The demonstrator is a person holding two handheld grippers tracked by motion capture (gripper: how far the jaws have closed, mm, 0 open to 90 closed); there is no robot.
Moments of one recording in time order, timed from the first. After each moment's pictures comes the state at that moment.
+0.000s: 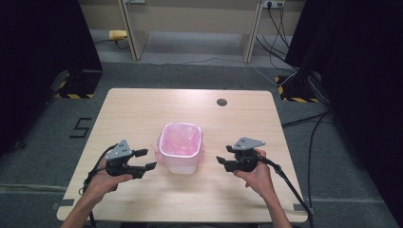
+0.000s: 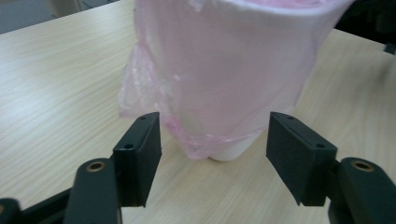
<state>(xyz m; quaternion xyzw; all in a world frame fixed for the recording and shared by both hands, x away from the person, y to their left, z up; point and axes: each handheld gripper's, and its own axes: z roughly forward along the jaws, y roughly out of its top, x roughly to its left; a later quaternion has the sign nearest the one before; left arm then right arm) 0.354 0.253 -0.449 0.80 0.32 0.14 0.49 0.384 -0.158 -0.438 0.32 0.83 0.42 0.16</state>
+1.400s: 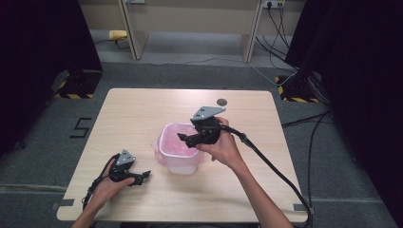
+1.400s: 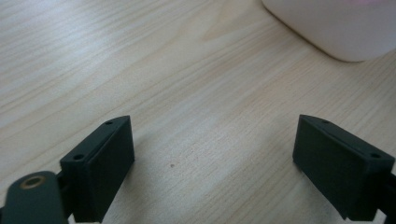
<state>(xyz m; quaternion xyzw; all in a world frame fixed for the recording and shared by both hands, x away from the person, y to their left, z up) 0.367 0.269 -0.524 0.82 0.41 0.17 0.37 0.425 -0.041 -0.356 0.24 0.85 0.45 0.14</state>
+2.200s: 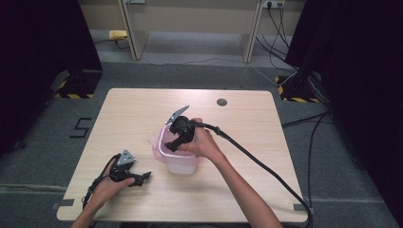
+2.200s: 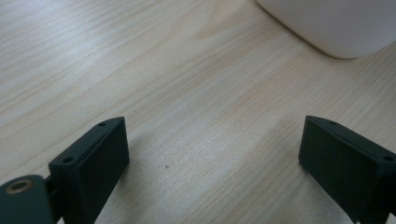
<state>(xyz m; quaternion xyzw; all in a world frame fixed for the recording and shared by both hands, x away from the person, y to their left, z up) 0.367 0.268 -0.524 0.82 0.40 0.17 0.37 0.451 0.022 -0.389 0.21 0.92 0.31 0.08</state>
